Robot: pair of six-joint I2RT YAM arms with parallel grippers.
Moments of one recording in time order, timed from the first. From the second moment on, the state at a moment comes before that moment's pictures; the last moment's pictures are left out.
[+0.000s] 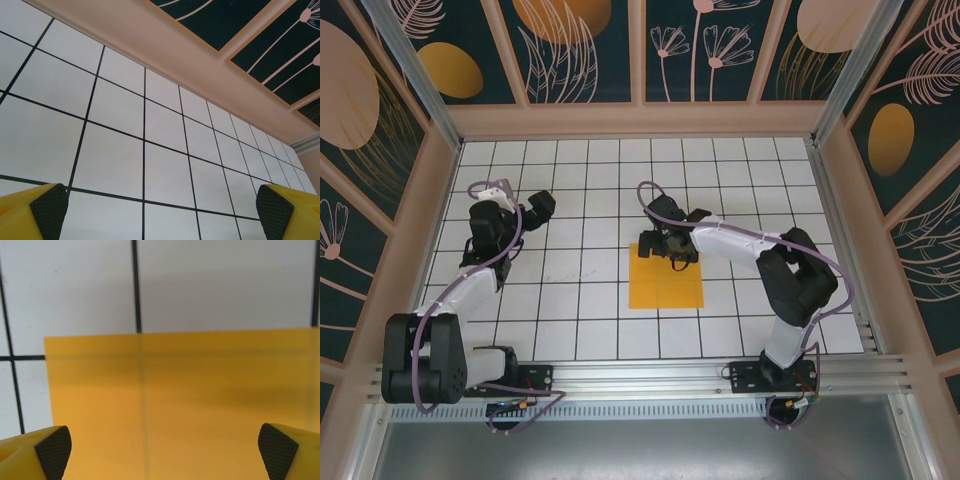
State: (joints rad) left arm -0.02 1.25 0.55 0.38 0.28 -0.60; right arm 0.74 1.77 1.16 -0.60 0.09 0.74
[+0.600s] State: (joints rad) left arm -0.02 1.27 0.55 0.39 0.31 -0.60; right arm 0.78 1.87 1.20 -0.73 0.06 0.78
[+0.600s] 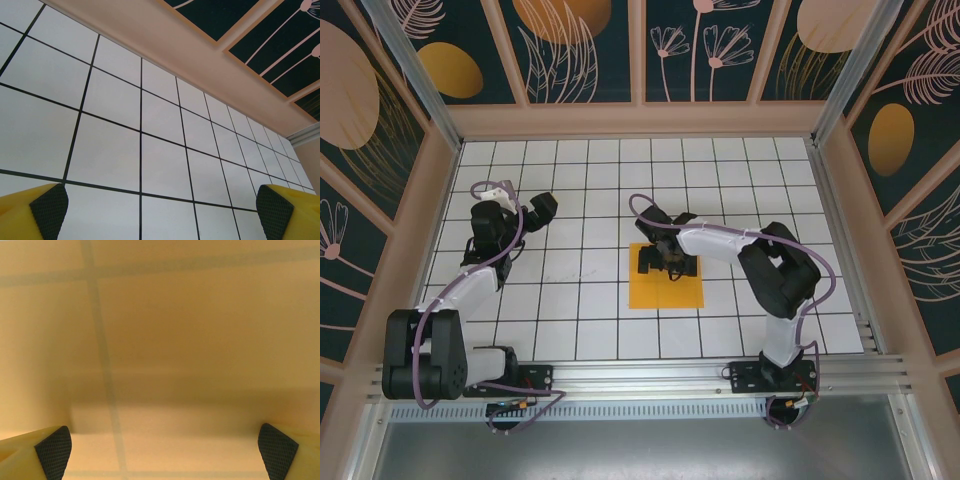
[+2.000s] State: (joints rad) left arm -0.02 1.29 0.54 0.41 0.35 -0.62; right arm 0.73 1.84 1.14 -0.69 0.05 0.78
